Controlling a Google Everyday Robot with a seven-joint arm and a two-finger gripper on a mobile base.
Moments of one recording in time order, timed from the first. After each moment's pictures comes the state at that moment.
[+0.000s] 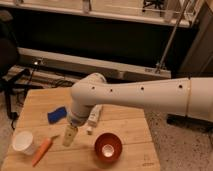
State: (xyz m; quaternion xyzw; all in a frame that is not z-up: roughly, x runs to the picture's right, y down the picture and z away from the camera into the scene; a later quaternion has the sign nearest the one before) arm -0.157 0.170 0.622 -0.40 -0.17 0.13 0.89
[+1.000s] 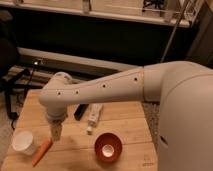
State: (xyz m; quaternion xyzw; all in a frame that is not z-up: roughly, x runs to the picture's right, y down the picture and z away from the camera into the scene) arm -0.249 0.162 0.657 -0.31 -0.21 -0.09 0.92
